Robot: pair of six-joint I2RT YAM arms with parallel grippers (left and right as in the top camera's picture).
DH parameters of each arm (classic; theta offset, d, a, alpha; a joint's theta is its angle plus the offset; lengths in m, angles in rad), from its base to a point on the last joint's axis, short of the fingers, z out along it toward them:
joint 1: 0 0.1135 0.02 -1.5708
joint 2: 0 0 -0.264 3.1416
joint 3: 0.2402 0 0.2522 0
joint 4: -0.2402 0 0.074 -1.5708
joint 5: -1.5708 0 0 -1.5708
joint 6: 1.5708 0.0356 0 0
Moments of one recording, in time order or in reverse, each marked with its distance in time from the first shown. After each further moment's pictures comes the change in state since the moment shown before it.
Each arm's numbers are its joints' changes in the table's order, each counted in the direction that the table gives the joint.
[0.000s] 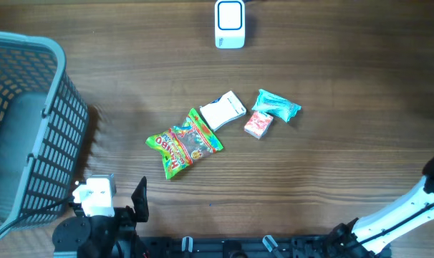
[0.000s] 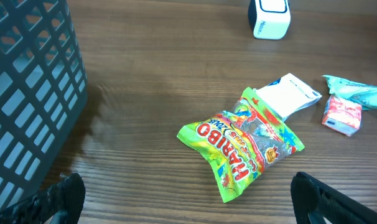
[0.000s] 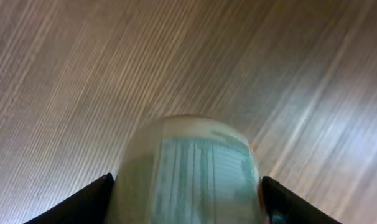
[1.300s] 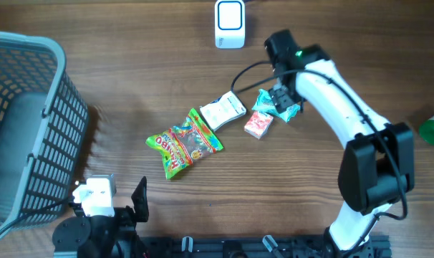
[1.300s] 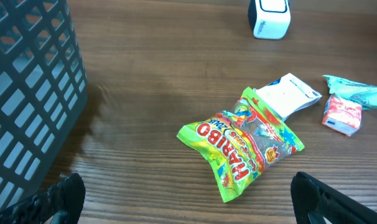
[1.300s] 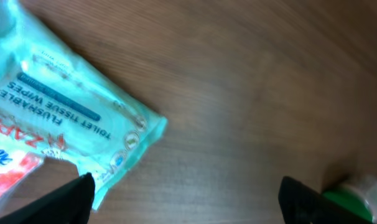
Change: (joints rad) left arm 0.000 0.000 0.000 0.000 0.000 0.000; right arm 1.141 -0.220 -0.274 -0.180 -0.331 -0.339
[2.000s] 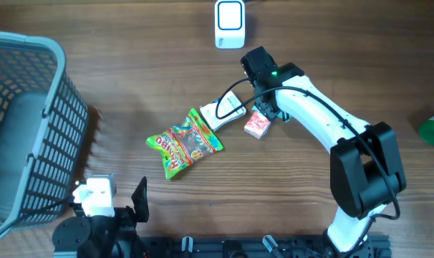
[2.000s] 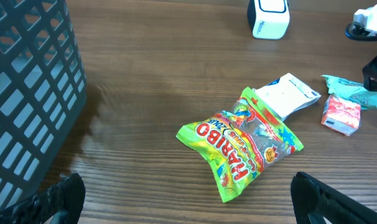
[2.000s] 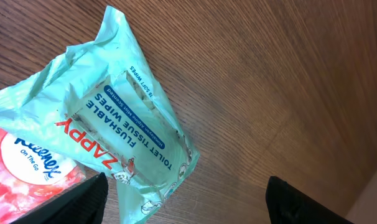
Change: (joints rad) left arm 0.000 0.000 0.000 0.000 -0.003 0.000; right arm 0.113 0.001 -0.092 0.154 -0.069 -0.177
